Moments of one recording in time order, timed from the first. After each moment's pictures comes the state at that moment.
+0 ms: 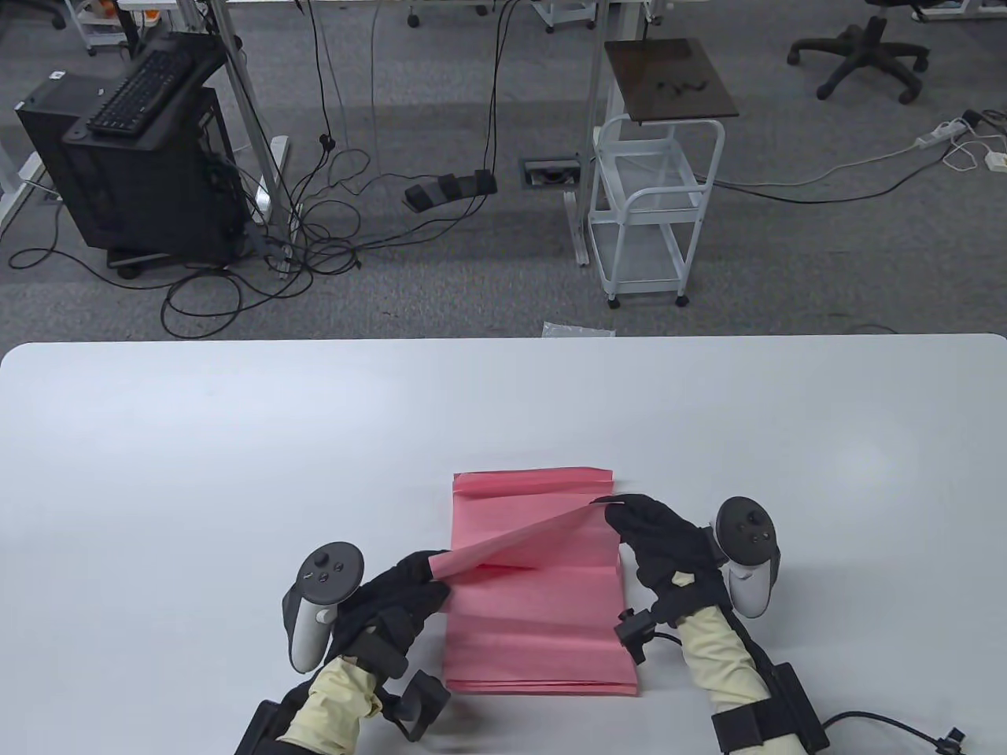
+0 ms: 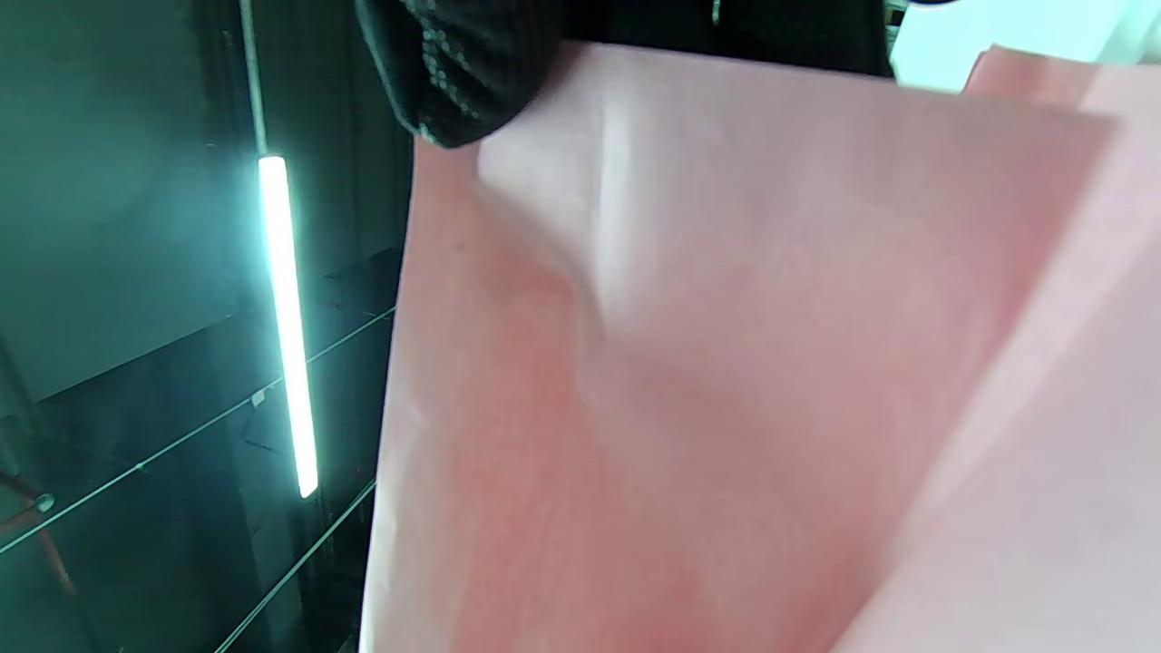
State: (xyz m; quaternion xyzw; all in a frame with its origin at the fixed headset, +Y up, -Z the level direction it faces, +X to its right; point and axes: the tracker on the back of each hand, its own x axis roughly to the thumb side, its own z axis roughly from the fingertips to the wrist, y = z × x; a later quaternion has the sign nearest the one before) left_hand -0.181 -0.753 -0.301 -0.18 -0.02 0.58 0.80; right_hand 0.181 -0.719 -0.355 0.09 0.02 0.75 0.65
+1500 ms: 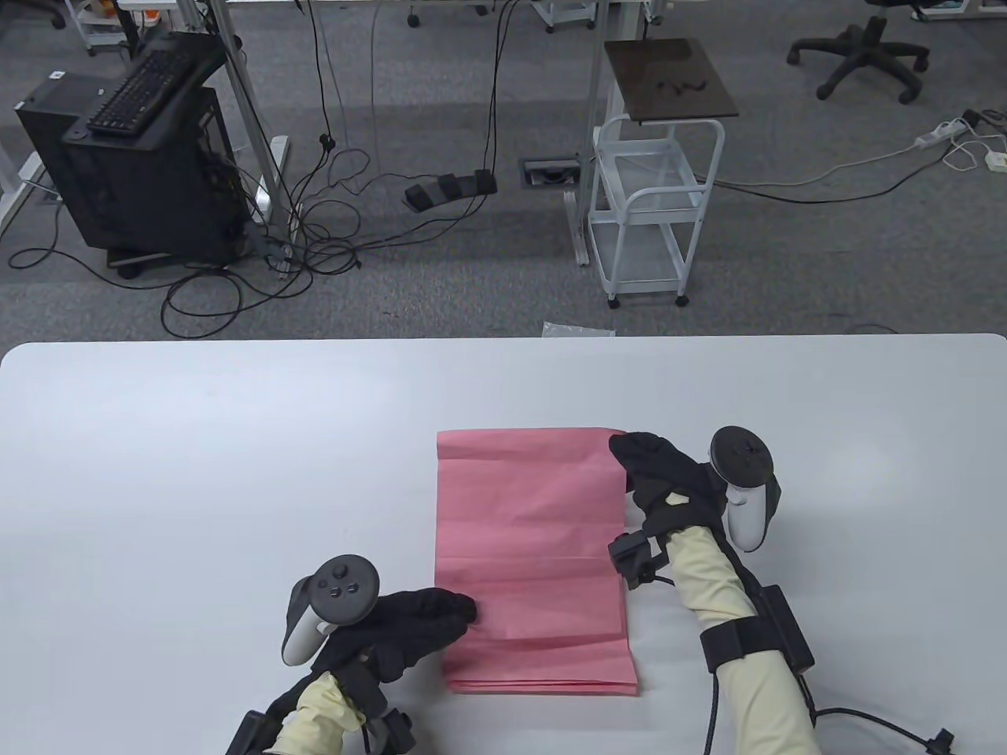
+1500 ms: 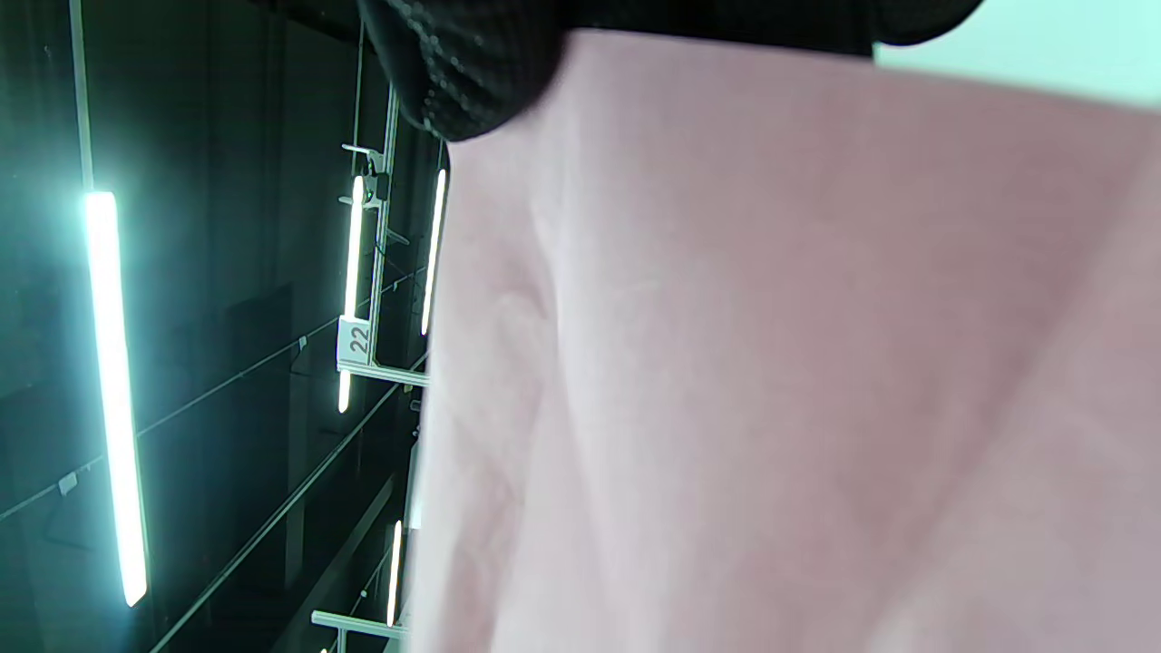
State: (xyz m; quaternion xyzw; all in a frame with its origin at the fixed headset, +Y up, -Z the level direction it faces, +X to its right) left_hand -0.181 -0.757 -0.293 -0.20 -0.21 0.49 0.82; right_hand 0.189 -0.690 -0.406 -0.02 0.04 0.77 0.64
